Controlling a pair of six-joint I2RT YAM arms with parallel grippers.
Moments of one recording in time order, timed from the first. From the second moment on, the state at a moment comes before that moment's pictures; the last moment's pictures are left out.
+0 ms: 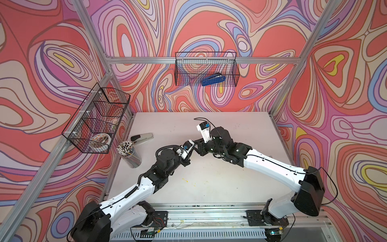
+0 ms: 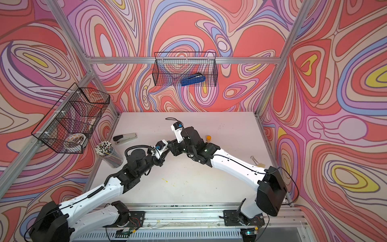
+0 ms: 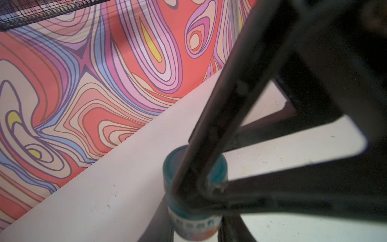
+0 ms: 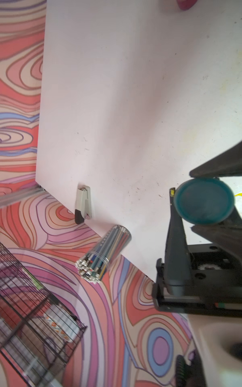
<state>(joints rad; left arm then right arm) -0.63 1.06 0.53 0.36 -0.02 0.28 0.86 1.52 1.24 -0.19 -0.09 0.43</state>
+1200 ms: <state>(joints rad) -0.63 0.87 0.48 0.35 0.03 0.19 0.85 1.23 1.12 -0.37 0.05 0.33</state>
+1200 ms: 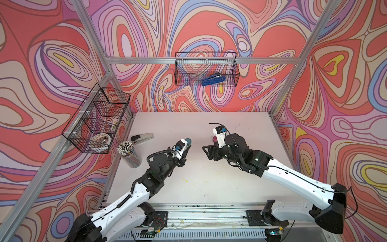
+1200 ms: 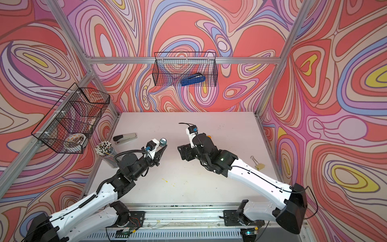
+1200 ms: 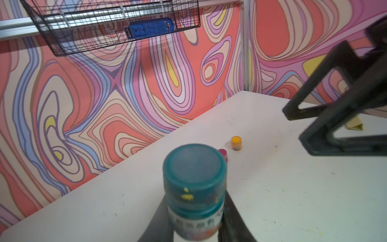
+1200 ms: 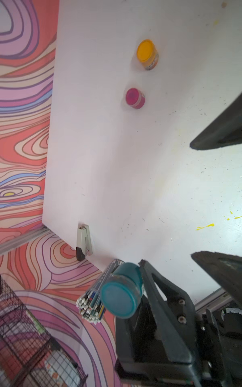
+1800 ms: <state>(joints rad) -0.61 0.81 0.48 0.14 0.53 0.12 0.84 1.23 1.17 -0.33 -0.44 -0.02</state>
